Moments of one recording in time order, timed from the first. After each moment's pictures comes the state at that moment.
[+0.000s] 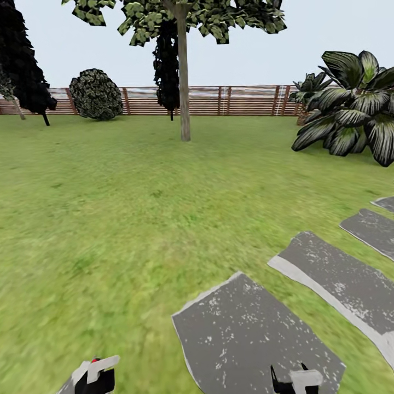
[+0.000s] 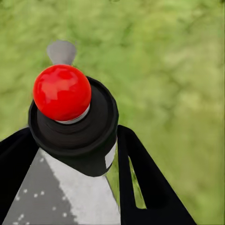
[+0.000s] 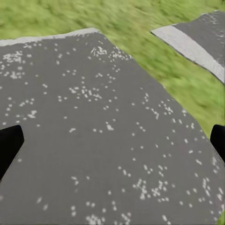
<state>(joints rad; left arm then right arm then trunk) -0.29 0.04 0.05 -0.40 0.13 -0.33 0.19 -0.23 -0.05 -0.14 -0.34 0.29 -0.65 -0.14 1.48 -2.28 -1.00</state>
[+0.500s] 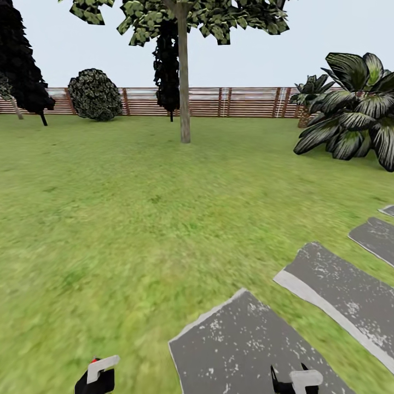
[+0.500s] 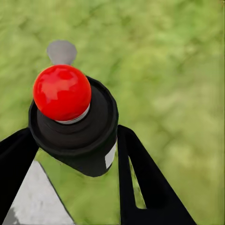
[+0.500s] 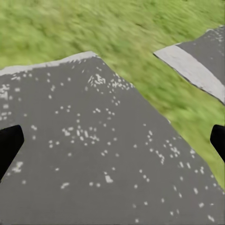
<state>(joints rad) -0.29 0.04 0.05 -0.40 0.13 -0.33 0.19 -0.23 -0.05 -0.14 -0.34 0.29 -0.65 -0.14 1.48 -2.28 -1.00</state>
